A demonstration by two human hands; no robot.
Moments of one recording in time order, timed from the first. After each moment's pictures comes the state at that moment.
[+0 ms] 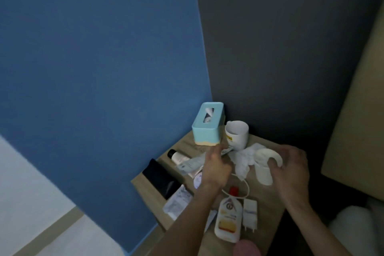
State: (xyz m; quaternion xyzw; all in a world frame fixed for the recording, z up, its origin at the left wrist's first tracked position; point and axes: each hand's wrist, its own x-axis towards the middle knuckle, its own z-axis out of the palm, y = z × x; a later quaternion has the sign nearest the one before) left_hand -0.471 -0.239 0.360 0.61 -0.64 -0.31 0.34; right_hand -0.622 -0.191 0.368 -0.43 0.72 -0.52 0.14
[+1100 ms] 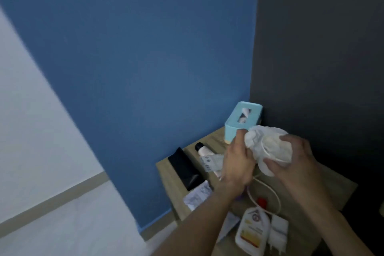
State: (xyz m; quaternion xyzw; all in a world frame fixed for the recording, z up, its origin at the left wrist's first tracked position) left_hand -0.451 -0.241 0.385 0.57 -0.64 -0.23 0.46; right_hand -0.578 -0.228 0.398 -0.62 0.63 -0.41 0.21
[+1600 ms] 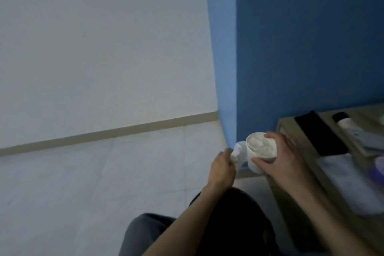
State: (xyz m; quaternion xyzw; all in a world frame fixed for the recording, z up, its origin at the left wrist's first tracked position) left_hand -0.169 -0.027 0.288 0.83 -0.40 -0.19 0.33; right_hand -0.308 -0.099 0.351 -0.83 0.39 -0.29 0.28
